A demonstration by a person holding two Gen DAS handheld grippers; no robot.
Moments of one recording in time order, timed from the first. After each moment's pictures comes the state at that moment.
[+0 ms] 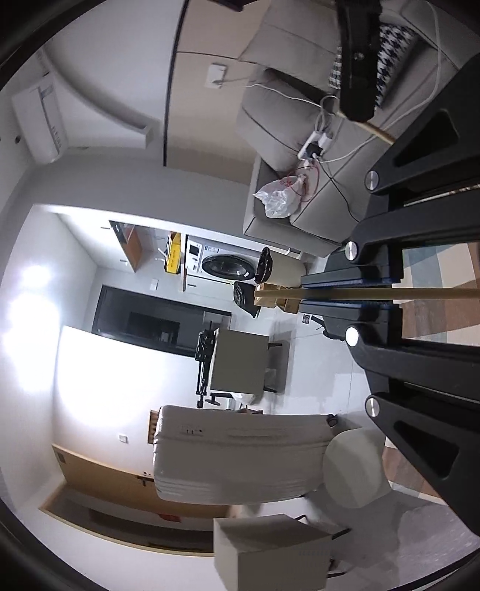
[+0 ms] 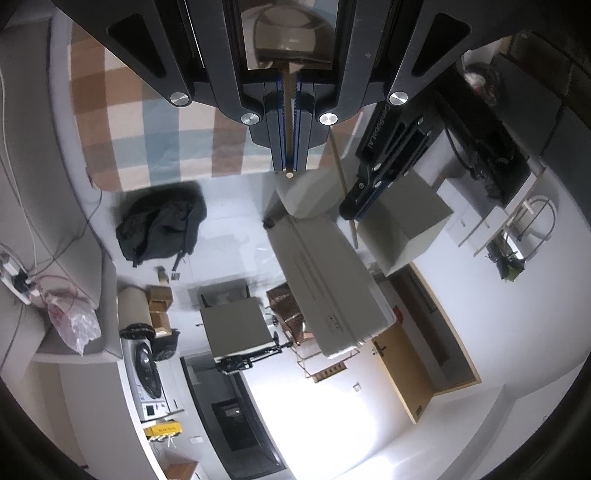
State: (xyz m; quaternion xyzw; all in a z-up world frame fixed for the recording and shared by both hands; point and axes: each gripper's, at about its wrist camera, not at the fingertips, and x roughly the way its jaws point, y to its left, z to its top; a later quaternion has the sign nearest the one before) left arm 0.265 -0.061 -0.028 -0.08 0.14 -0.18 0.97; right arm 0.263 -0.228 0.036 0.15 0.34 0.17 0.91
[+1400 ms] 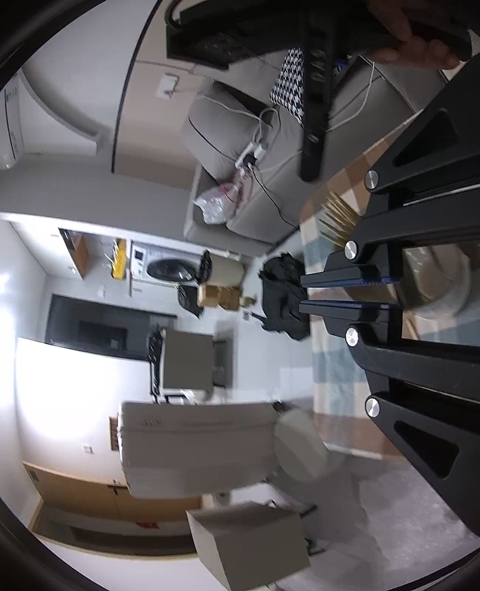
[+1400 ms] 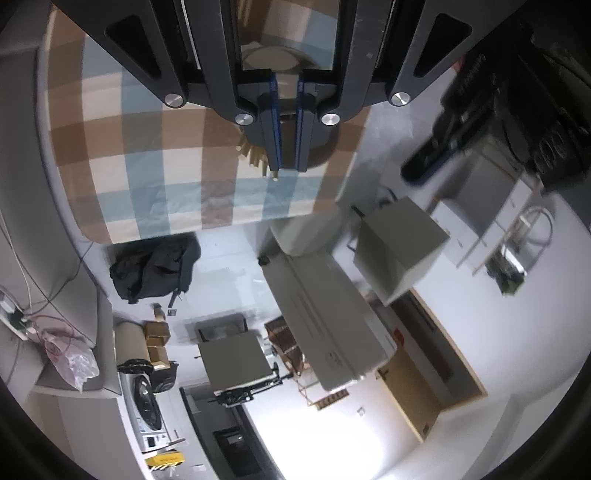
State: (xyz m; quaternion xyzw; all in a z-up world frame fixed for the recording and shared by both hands) left arm 0.210 -0.032 -0.013 -0.03 0.28 -0.19 0.94; right arm 0.232 -0.216 0.001 0.17 0.38 0.18 0.89
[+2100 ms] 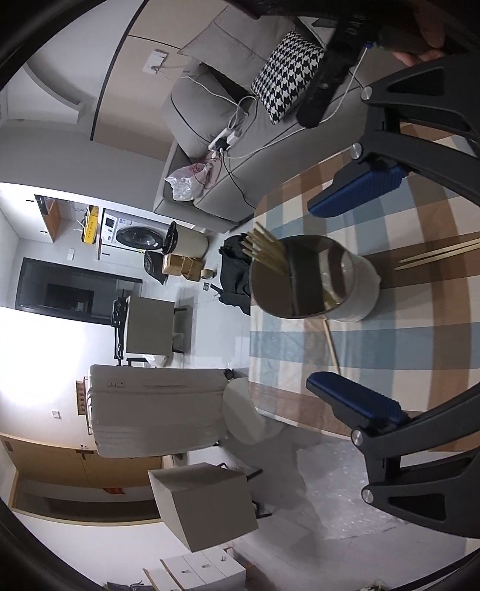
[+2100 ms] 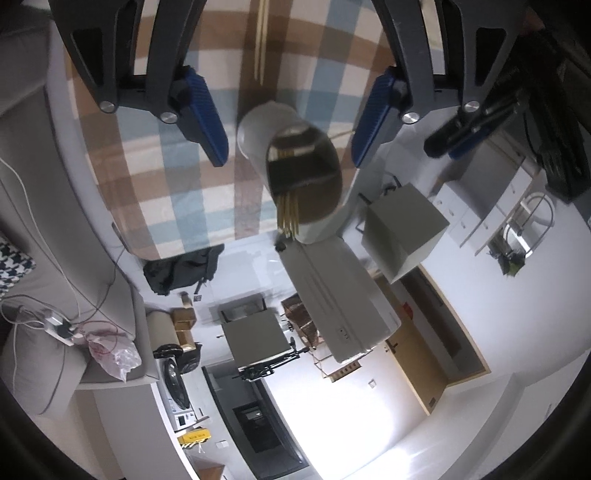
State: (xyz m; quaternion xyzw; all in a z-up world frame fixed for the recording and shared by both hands) left arm 0.131 -0.041 0.002 -0.04 0.36 -0.11 0.93; right arm 0.105 -0.253 0.004 0.18 0.34 0.14 0.91
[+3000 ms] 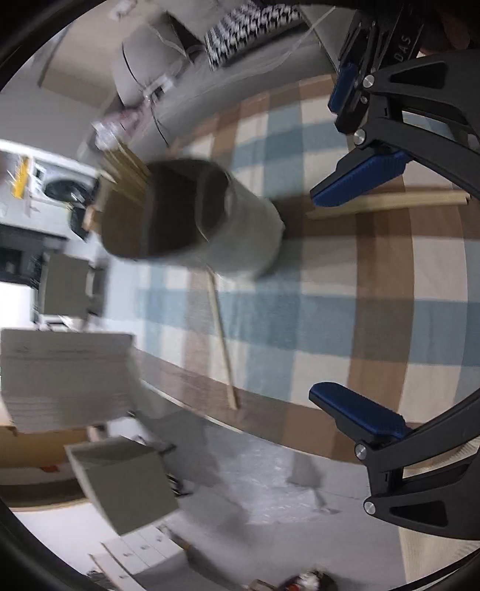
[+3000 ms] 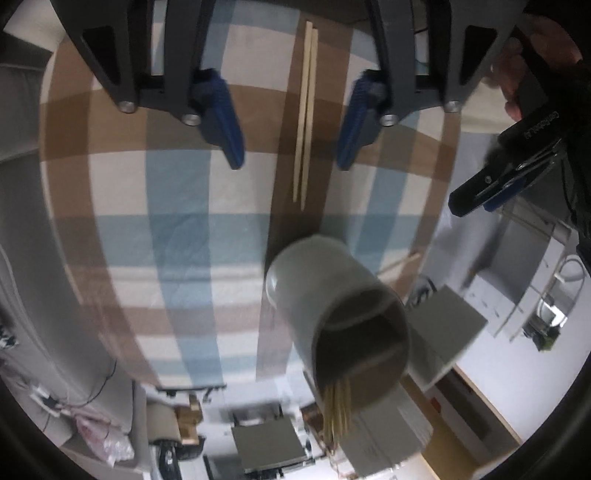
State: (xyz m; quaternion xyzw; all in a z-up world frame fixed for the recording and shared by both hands) left arm 0.136 -0.029 -0.110 -0.03 0.51 -0.03 0.86; right arm 0.113 -0.223 -0.134 0.11 0.54 0.13 0.83
